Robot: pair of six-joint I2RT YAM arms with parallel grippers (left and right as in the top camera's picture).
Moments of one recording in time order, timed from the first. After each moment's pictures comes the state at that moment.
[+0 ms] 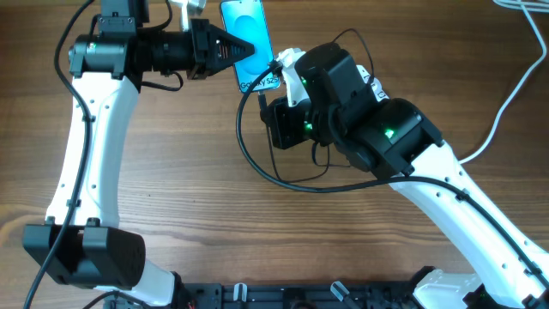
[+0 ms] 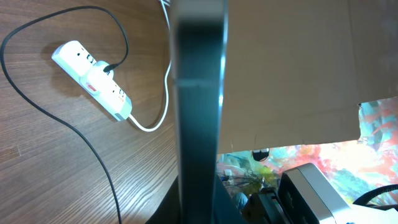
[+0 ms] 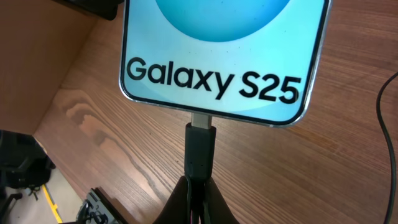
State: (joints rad) left arm -0.06 1.72 1.76 -0.91 1.17 -0.39; right arm 0.71 1.51 1.62 -0.88 -0.22 0.39
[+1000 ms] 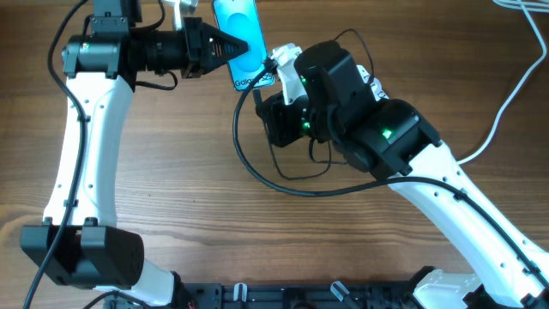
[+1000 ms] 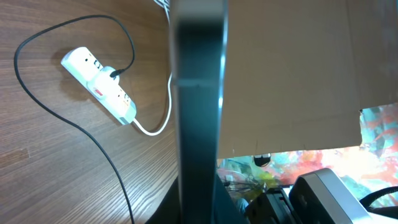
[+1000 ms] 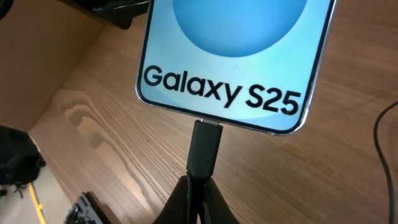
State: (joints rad) left arm -0.04 1.72 1.76 -0.92 1.17 -0.39; right arm 0.71 1.51 1.61 -0.81 -0.22 0.31
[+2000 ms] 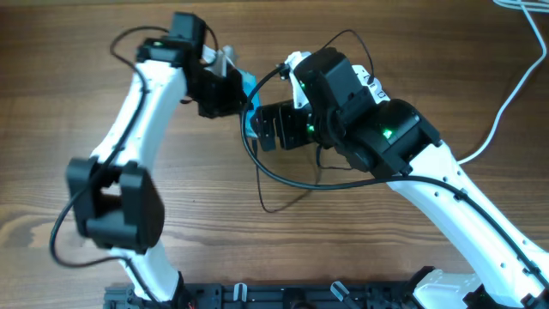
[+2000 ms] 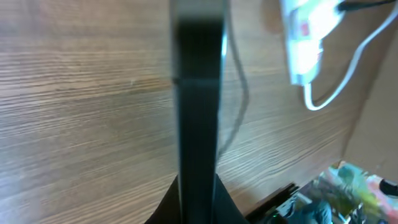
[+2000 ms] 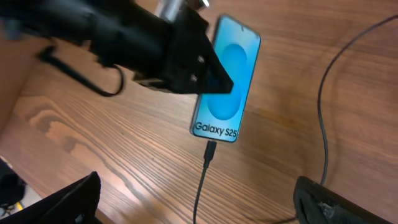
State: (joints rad) left arm -0.19 1.94 1.64 -1.10 0.59 -0.29; right arm 0.71 1.51 1.61 -0.95 -0.11 0.43
